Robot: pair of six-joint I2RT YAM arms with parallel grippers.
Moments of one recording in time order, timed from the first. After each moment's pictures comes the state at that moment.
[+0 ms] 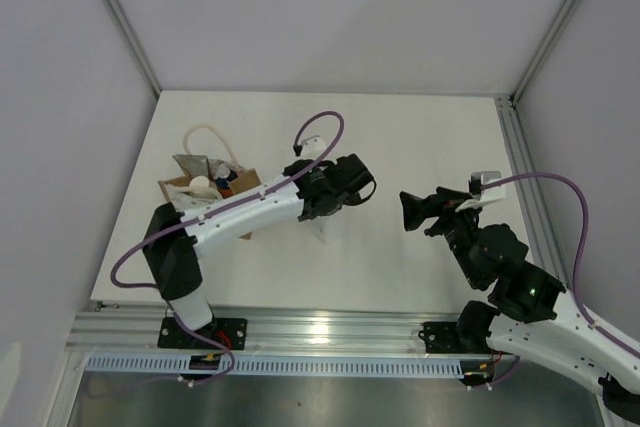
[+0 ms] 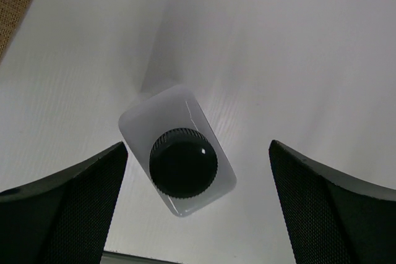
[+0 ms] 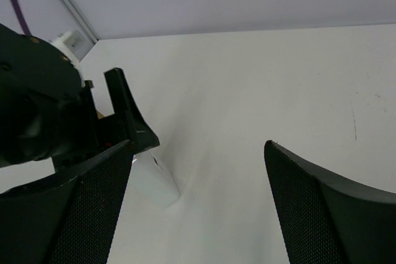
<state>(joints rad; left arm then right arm) -1.00 1.69 1.54 -1.02 -0.62 -1.26 1.00 0.51 0.71 -0.20 0.66 0.31</state>
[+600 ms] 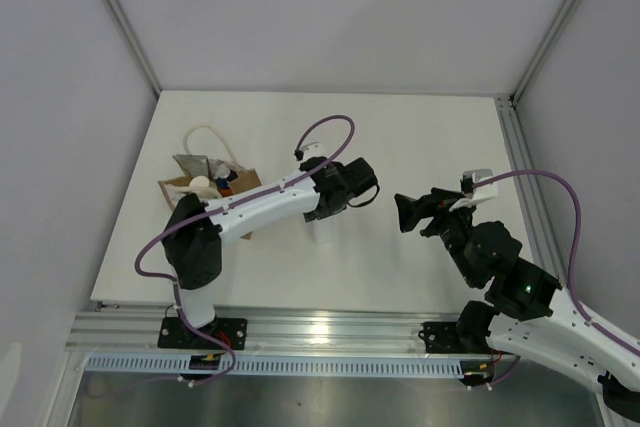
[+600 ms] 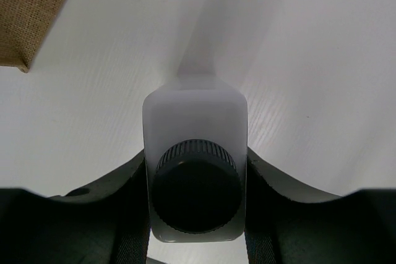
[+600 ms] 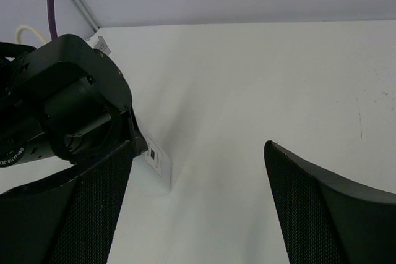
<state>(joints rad) -0.98 1.83 1.59 -1.15 -0.63 -1.32 1.00 0.54 0.71 -0.21 0.63 0.31</state>
